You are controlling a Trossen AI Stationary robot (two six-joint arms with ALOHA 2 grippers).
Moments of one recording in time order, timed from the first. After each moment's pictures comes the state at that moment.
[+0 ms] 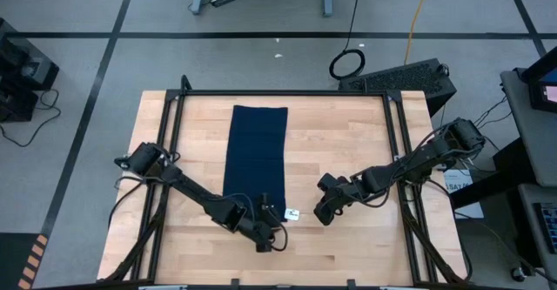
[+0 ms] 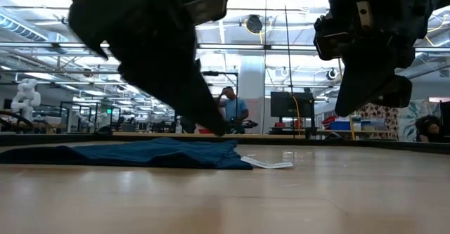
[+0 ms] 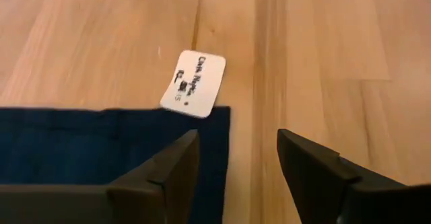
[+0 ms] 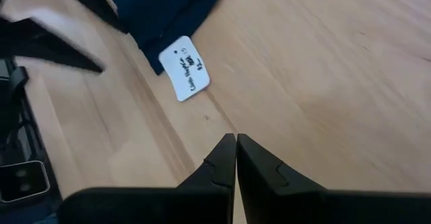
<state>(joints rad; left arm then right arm) -0.50 1.95 1.15 -0.10 -0.37 -0.42 0.38 1.49 0.76 -0.21 0.11 1.11</state>
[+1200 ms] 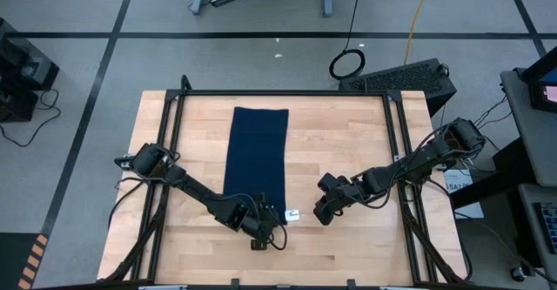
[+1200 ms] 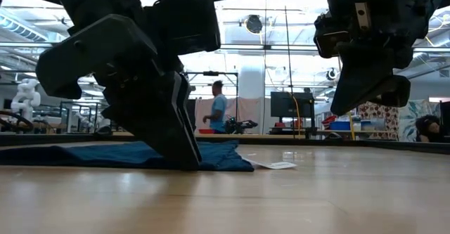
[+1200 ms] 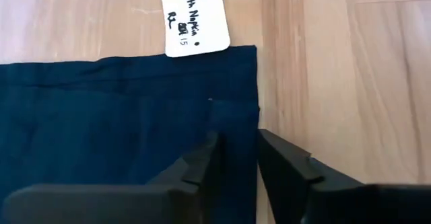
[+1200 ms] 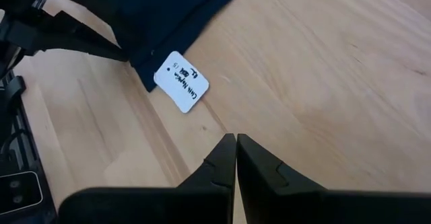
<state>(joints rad) -0.47 1.98 1.15 -0.22 -0.27 -0.38 0.39 1.49 0.76 -0.20 0.16 1.11</state>
